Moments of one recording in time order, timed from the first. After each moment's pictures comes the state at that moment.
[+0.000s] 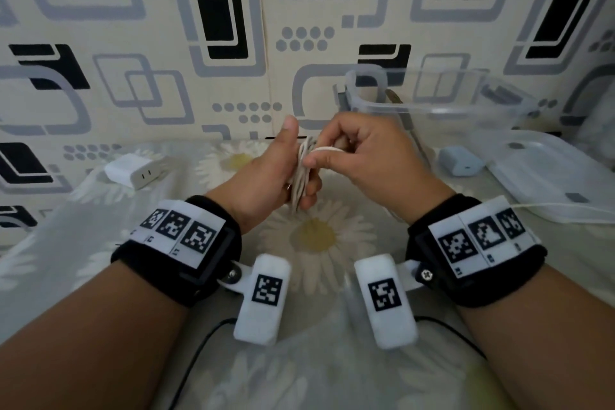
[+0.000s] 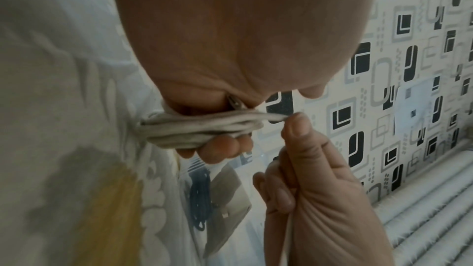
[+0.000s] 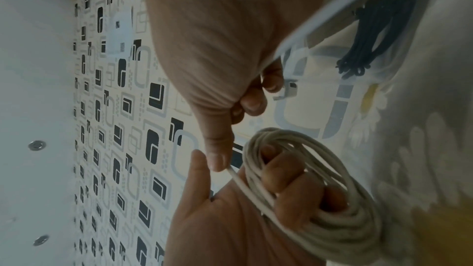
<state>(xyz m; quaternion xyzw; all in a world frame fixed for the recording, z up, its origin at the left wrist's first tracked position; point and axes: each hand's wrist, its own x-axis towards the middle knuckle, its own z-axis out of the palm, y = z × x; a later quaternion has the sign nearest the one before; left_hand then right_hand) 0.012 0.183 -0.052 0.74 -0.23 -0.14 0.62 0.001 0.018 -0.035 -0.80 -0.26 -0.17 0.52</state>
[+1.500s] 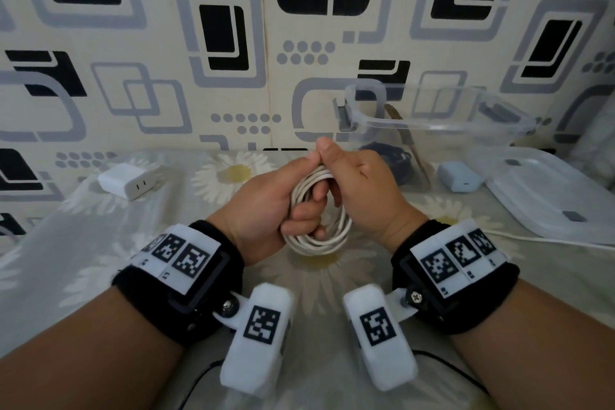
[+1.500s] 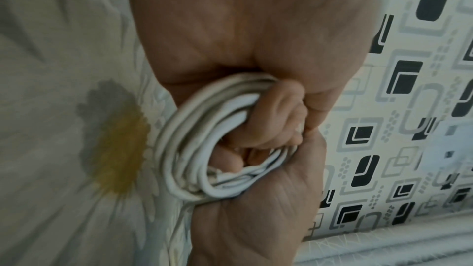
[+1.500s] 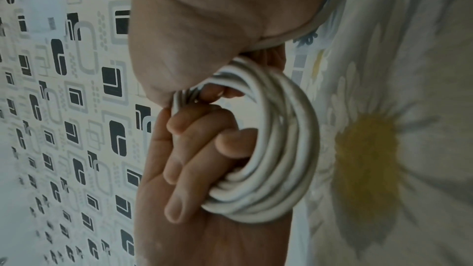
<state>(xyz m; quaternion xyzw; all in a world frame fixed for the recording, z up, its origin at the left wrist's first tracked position) -0.010 0.171 -0.046 0.58 -0.18 -0.24 0.76 0.007 0.031 -0.053 -0.79 -0.20 -0.18 0.55</state>
